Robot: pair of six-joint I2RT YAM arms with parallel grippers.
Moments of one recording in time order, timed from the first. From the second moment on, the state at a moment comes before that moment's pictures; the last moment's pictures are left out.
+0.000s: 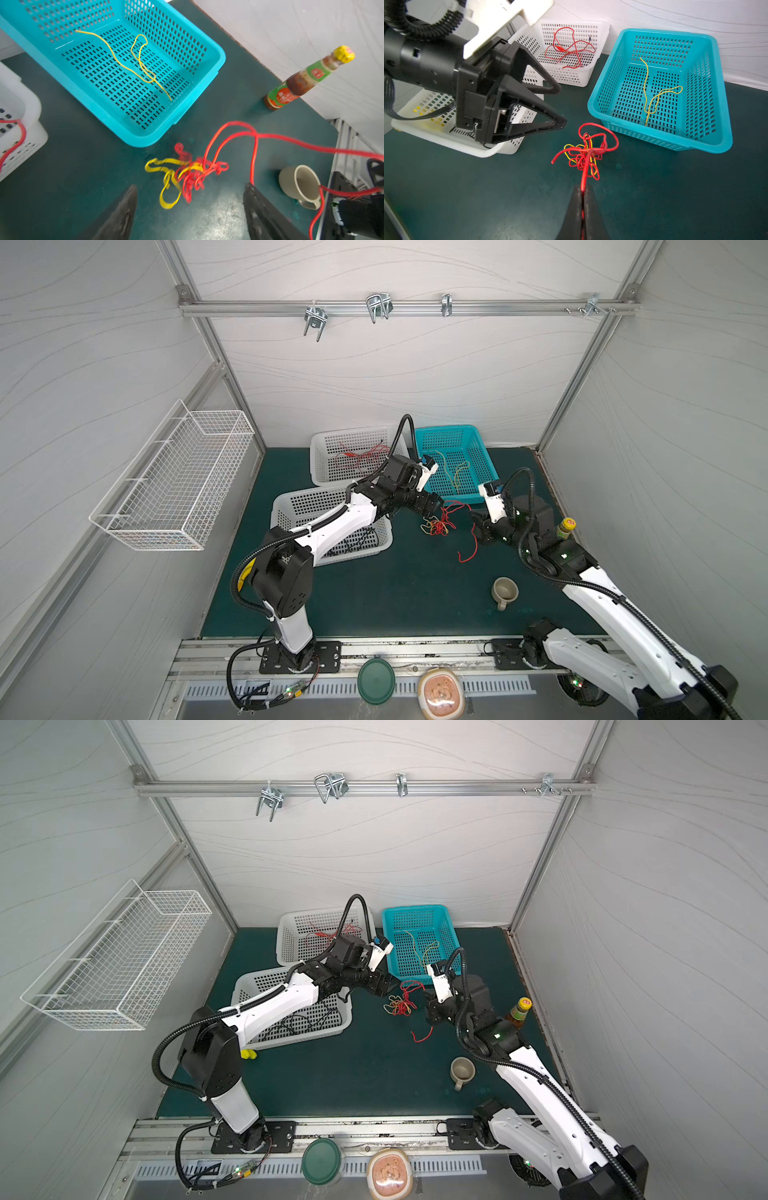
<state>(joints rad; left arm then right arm) -0.65 1.74 1.42 -0.35 0.32 -0.09 0.53 0.89 0.84 -0.43 -0.13 0.05</state>
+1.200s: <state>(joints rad) -0.66 1.60 1.13 0.00 0.31 -0.16 0.53 0.86 0.94 -0.37 -0.21 0.06</state>
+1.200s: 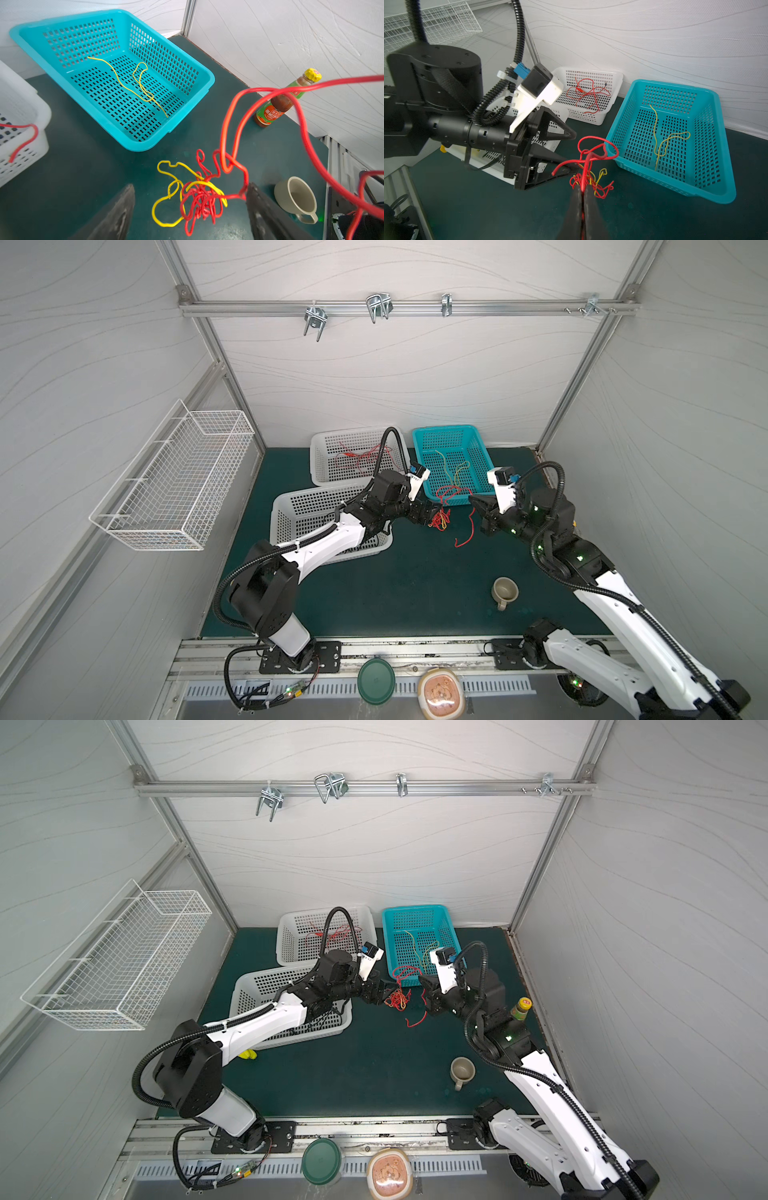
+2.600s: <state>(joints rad) -0.66 1.56 1.16 -0.04 0.34 -0.18 0.41 0.92 0.85 -0.51 0.28 0.28</state>
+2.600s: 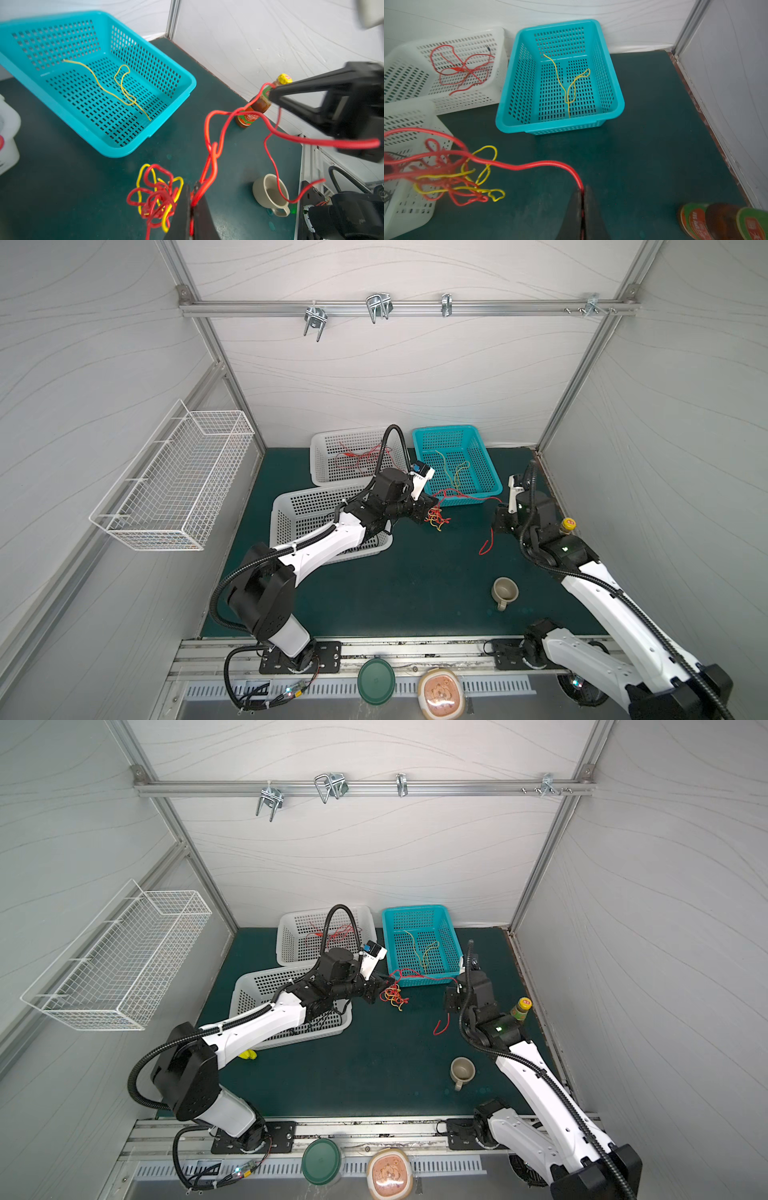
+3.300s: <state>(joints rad) -0.58 1.45 1.08 -0.10 0.31 -0.19 0.25 0.89 0.81 -0.51 0.13 0.34</state>
